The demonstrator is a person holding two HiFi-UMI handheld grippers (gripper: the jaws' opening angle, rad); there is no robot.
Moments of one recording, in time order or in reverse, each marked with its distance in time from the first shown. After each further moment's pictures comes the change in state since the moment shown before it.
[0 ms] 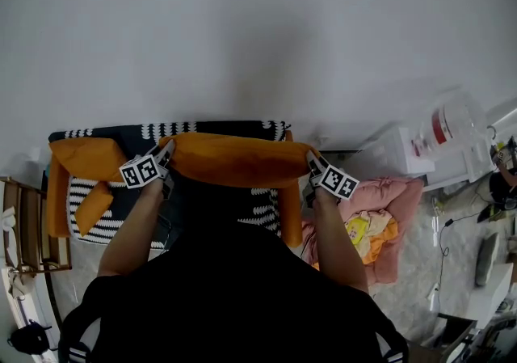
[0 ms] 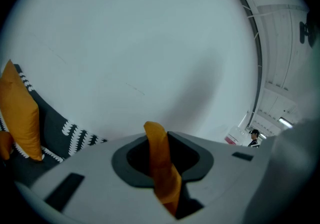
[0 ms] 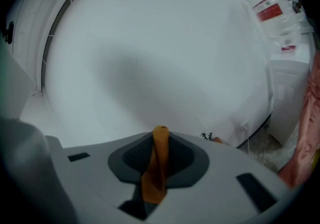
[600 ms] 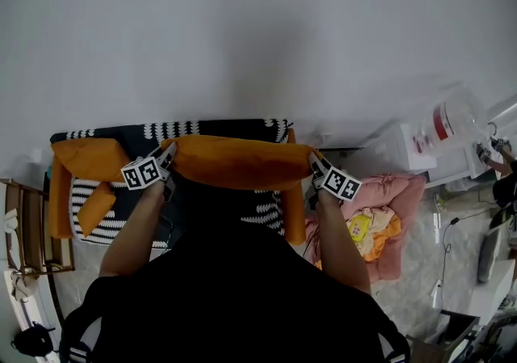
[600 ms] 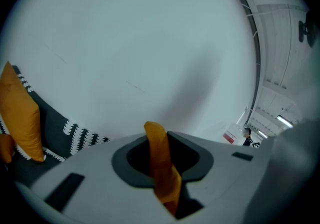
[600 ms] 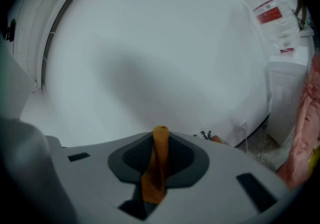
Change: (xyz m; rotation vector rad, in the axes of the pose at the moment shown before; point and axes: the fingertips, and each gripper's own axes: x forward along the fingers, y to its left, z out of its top) left arm -0.011 0.006 -0.006 0.012 0.028 -0.013; right arm -0.011 0.007 -0.013 -0.017 0.011 -0.009
